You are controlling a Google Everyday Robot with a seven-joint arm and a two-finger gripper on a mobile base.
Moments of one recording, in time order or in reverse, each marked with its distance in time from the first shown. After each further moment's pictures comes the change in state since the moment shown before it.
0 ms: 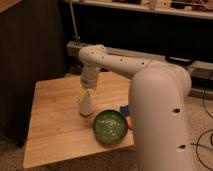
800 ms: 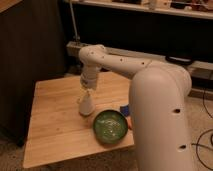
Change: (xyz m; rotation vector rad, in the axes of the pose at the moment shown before) arm 0.001 0.002 -0.007 0.009 -0.013 -0.018
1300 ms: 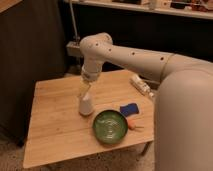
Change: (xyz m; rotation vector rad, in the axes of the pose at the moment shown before) arm 0.016 0.030 -0.099 0.129 -0.089 -0.086
